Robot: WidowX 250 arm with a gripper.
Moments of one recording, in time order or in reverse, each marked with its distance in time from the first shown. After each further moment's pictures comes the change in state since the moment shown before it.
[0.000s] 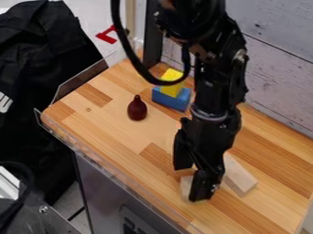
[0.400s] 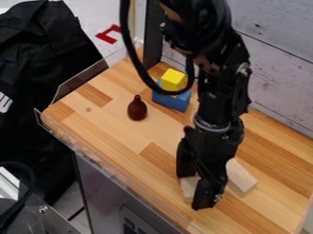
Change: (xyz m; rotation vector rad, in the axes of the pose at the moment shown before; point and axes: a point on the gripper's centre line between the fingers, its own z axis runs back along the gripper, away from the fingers) arm 0.003 -0.004 -0.013 -0.003 0.004 -0.007
